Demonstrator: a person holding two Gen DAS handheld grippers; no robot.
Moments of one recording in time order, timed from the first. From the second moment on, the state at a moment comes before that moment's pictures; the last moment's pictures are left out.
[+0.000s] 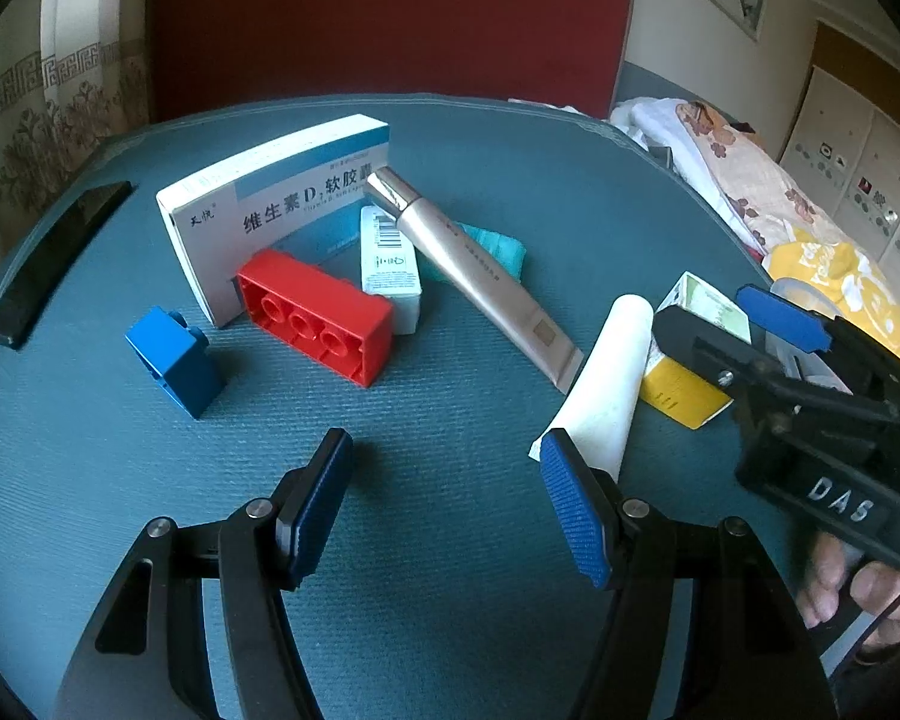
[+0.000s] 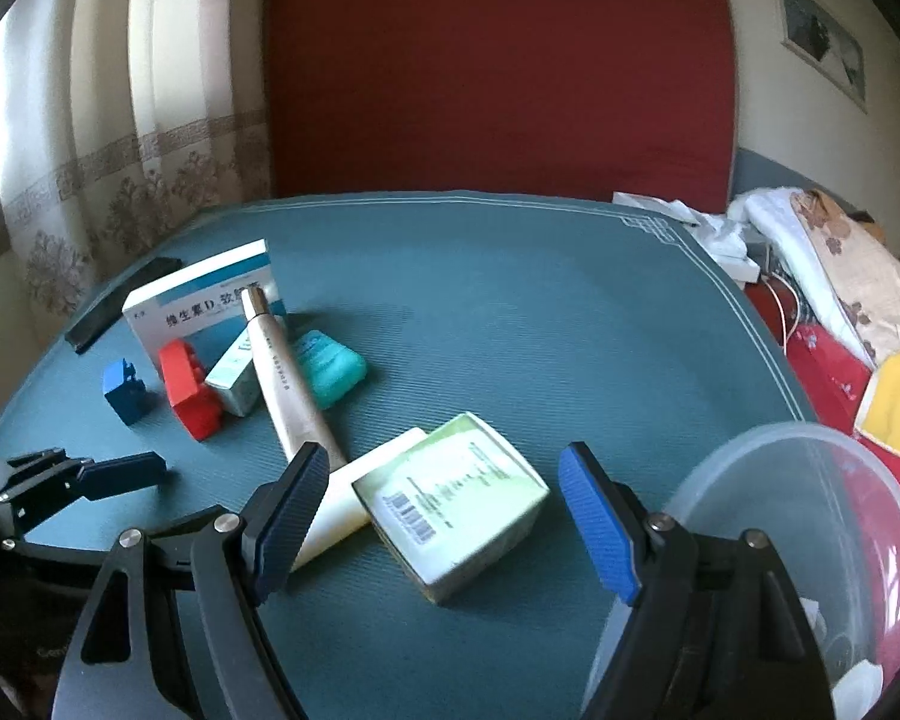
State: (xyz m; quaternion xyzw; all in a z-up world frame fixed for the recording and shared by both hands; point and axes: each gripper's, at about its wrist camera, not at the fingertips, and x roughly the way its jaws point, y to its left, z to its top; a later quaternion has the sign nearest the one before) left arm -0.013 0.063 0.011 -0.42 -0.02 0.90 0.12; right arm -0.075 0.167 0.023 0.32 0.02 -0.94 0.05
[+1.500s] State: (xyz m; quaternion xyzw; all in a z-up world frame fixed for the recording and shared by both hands) left arm -0.034 0.162 0.010 -0.40 0.09 0.89 0.19; right arm 0.001 0.262 0.058 0.26 -0.08 -0.96 -0.02
